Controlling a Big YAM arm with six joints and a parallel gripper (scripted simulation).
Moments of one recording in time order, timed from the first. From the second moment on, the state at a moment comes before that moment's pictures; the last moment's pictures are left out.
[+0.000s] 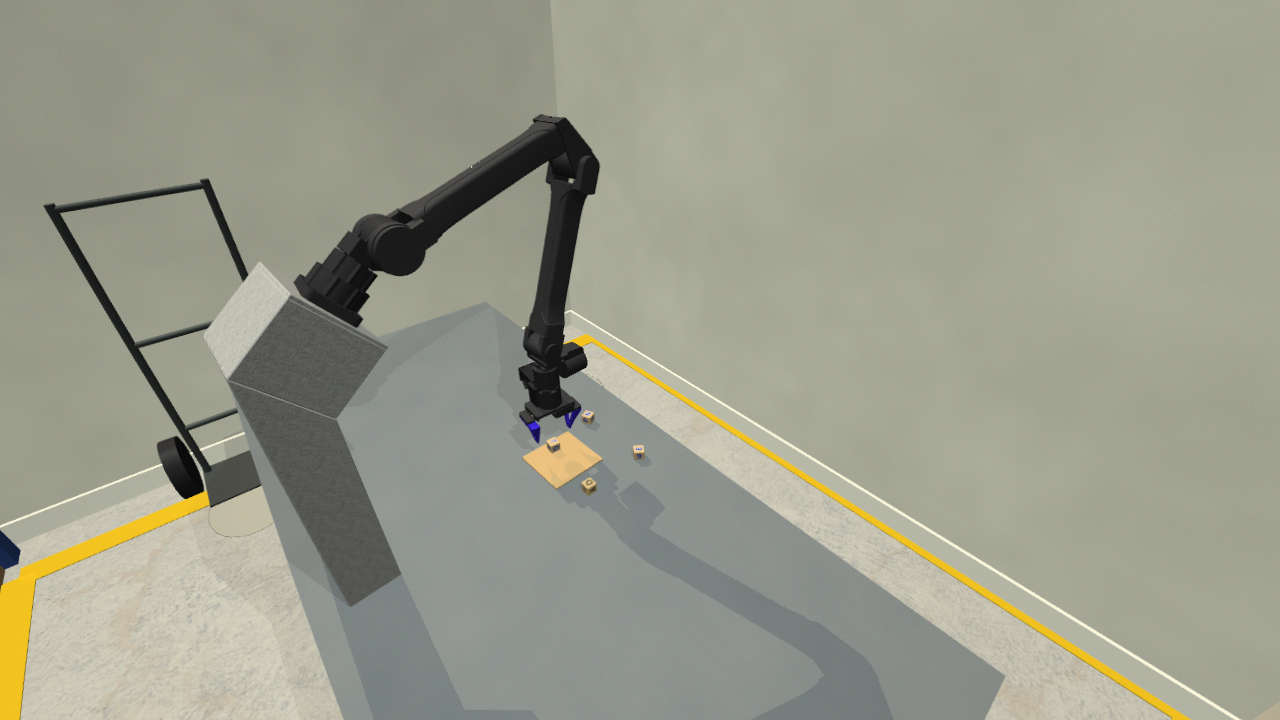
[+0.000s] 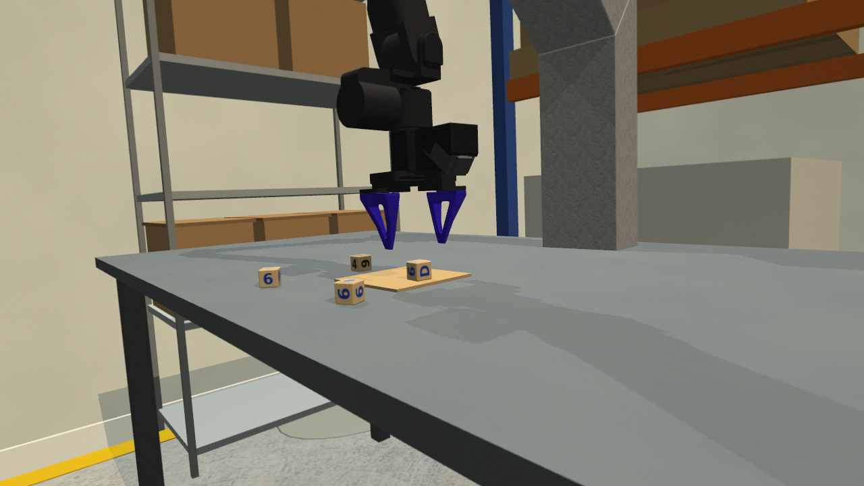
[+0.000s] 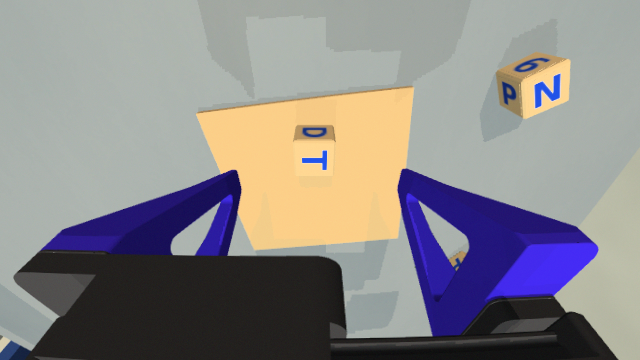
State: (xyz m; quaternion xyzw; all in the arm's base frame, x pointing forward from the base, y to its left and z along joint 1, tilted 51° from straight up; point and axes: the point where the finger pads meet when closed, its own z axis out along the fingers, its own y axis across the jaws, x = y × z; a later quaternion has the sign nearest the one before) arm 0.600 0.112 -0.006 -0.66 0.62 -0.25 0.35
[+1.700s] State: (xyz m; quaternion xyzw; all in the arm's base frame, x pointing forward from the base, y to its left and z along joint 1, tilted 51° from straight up) arm 0.564 0.106 0.023 -0.66 0.62 -0.25 0.36
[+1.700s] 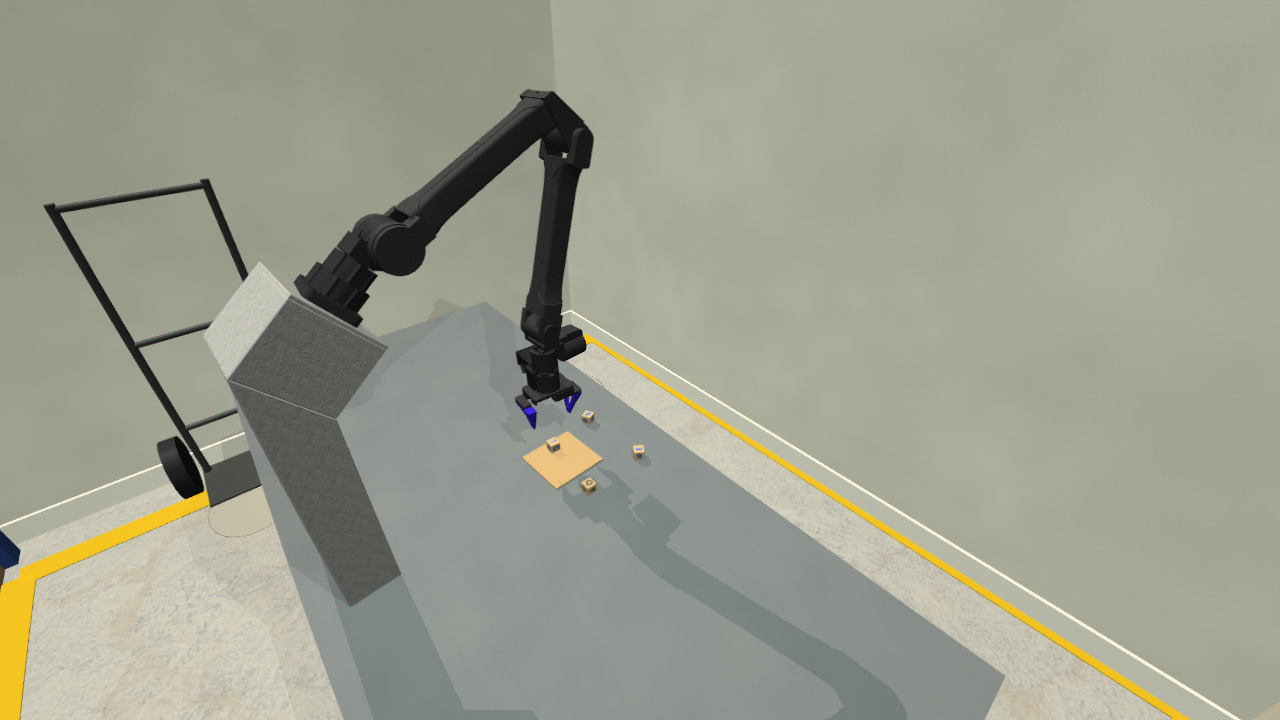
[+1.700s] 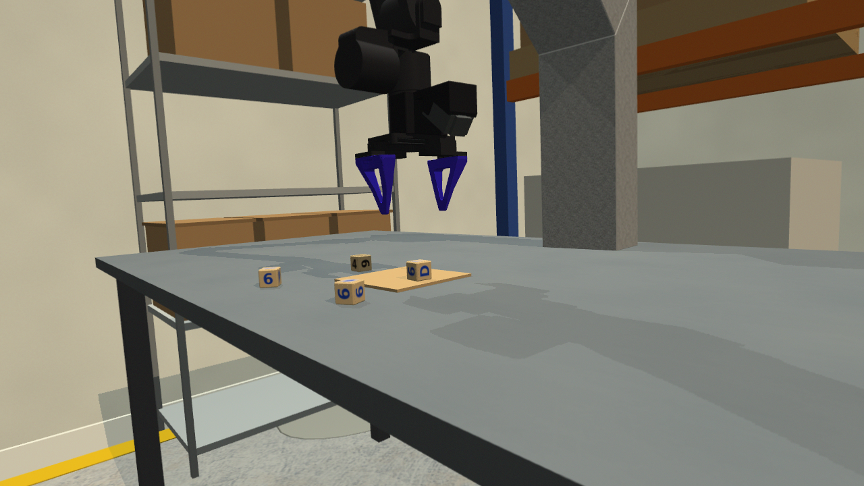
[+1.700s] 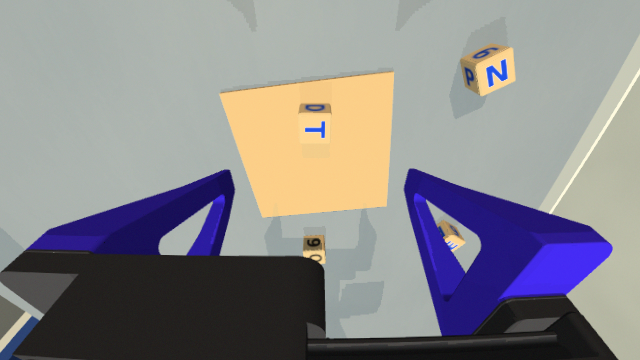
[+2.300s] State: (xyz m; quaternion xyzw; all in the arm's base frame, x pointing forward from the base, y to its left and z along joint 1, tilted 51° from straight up) arm 0.680 -0.029 0.117 -0.50 0.74 -0.17 0.41
